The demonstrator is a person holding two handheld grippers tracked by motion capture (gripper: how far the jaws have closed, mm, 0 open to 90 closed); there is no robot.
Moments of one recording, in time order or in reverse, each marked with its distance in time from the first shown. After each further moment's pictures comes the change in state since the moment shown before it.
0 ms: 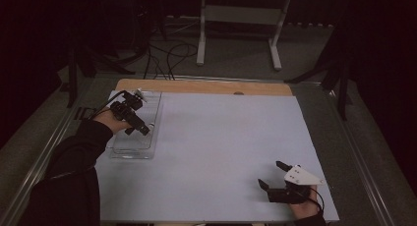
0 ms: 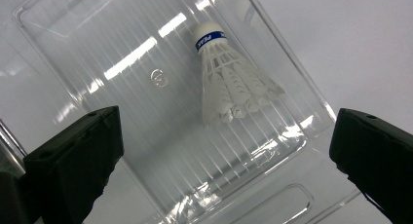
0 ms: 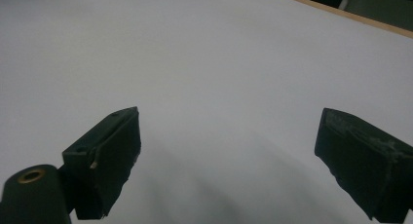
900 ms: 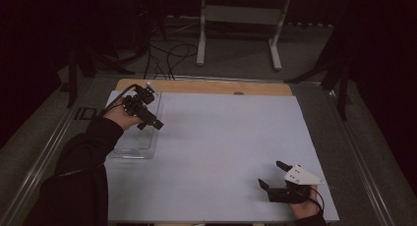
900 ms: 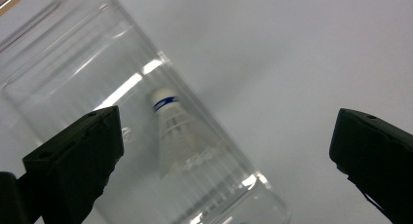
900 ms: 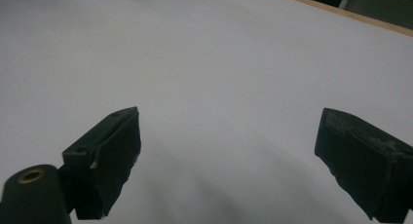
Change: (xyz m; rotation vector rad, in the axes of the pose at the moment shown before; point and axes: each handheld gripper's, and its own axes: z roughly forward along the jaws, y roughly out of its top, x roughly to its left) left arm -0.030 0.026 -0.020 -0.140 -0.064 0.055; right arm -0.001 -0.001 0.000 -0.002 0.000 0.007
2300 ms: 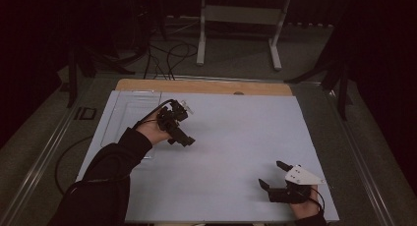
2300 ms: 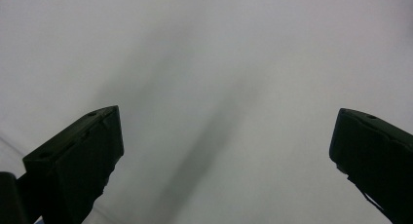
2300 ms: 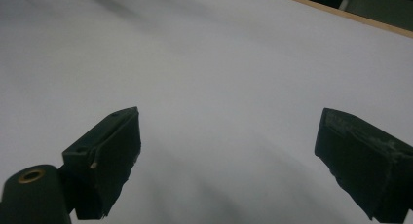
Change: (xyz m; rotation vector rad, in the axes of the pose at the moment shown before) left arm -0.079 0.024 0.039 -0.126 -0.125 0.253; right arm 0.000 0.000 -0.001 -0.004 0.003 -0.001
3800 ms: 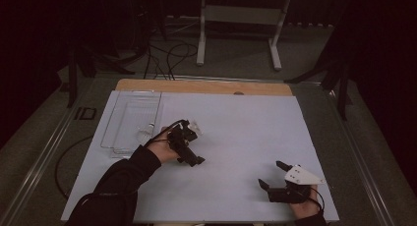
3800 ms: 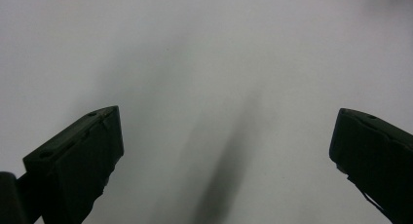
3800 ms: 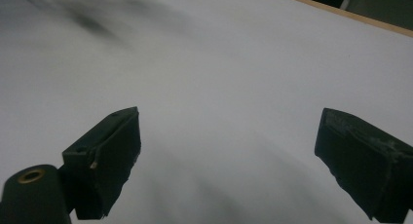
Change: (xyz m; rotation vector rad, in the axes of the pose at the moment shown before) left arm -0.039 -0.020 0.046 -0.050 -0.102 0.109; right arm 0.000 0.000 0.001 0.004 0.003 -0.003
